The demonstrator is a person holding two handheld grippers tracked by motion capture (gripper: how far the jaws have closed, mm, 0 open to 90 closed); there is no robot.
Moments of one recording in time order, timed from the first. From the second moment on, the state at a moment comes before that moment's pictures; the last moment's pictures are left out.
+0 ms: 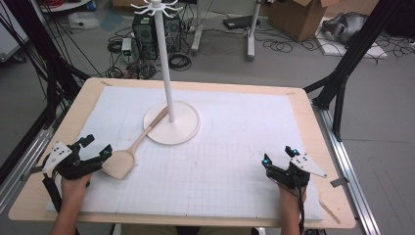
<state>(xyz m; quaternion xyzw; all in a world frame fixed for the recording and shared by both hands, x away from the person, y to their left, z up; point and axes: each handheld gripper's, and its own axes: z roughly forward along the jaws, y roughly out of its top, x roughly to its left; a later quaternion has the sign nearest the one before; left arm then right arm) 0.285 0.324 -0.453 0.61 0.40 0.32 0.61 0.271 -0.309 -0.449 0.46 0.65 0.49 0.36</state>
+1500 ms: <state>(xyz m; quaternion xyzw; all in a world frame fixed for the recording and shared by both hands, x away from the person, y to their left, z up) 0.316 0.281 -0.393 0.69 0.36 0.26 0.57 0.272 -0.305 -0.449 0.45 0.66 0.48 0.36</state>
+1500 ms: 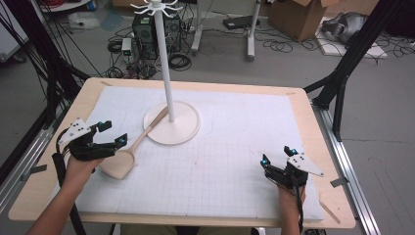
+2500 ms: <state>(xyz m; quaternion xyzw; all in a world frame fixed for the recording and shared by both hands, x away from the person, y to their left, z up) 0.356 0.237 -0.397 0.77 0.38 0.20 0.47 0.273 -0.304 -0.449 0.45 0.67 0.47 0.36</state>
